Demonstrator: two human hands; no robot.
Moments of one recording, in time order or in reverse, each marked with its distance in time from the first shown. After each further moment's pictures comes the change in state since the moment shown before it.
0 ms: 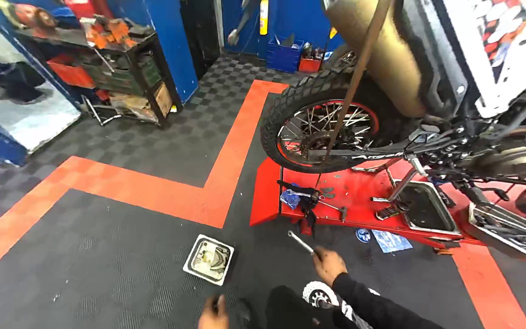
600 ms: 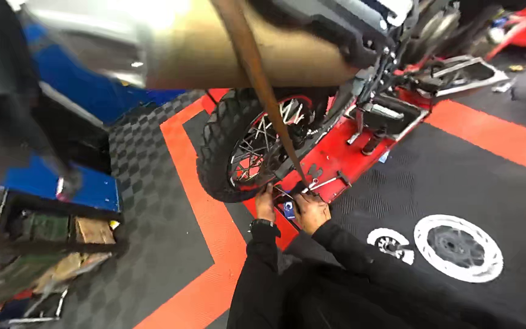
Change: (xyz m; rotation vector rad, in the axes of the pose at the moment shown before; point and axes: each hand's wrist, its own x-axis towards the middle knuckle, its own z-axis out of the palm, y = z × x) left_hand 0.262 0.480 0.237 -0.331 -0.948 0.240; right_hand 0.205 -0.124 -0.098 0.207 0.943 0.137
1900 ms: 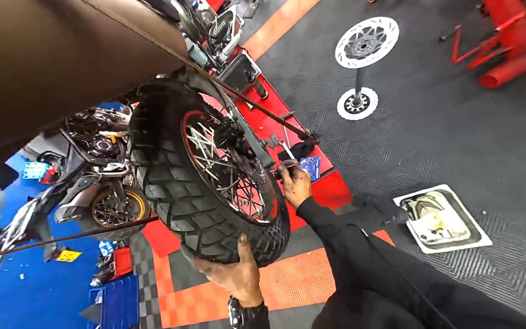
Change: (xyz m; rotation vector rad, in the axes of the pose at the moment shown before) left_hand 0.115 0.196 -0.166 0.815 -0.472 1.299; right_hand 0.122 -0.116 0.187 0.566 1.335 1.058
